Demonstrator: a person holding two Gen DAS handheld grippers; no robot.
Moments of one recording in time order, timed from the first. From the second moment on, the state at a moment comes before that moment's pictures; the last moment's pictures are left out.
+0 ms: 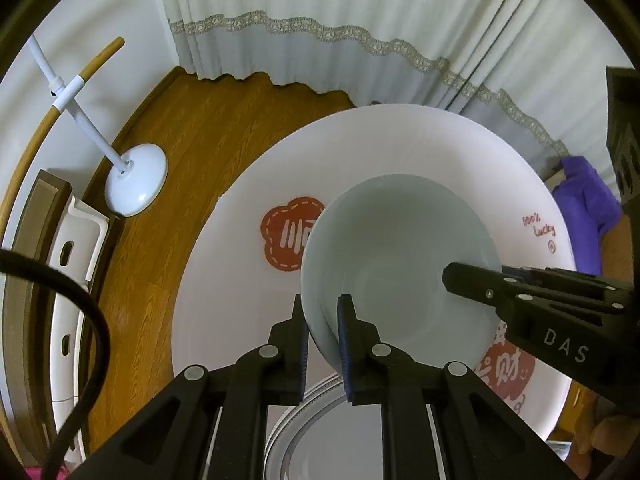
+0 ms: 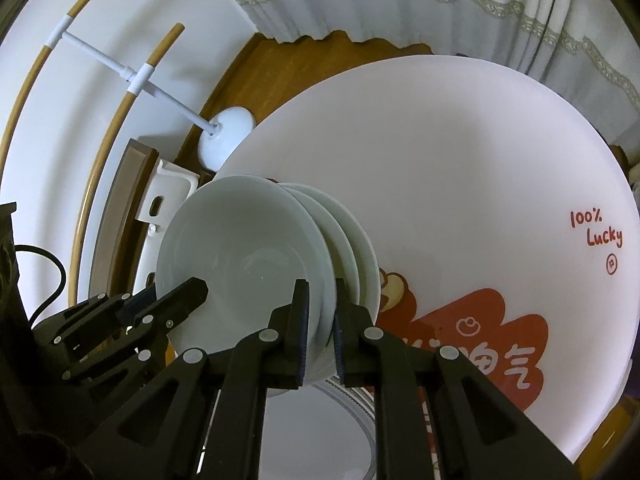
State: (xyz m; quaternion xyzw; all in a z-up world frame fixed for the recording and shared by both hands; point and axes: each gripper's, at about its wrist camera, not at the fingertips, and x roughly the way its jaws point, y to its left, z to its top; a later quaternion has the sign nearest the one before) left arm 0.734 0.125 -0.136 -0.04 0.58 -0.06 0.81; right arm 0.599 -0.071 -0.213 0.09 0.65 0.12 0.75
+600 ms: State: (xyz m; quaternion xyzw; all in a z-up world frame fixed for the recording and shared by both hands) left arm 0.743 0.128 -0.138 -0.04 0.60 -0.06 0.80; right arm 0.607 -0.066 -0.209 0.09 0.65 0.11 0.74
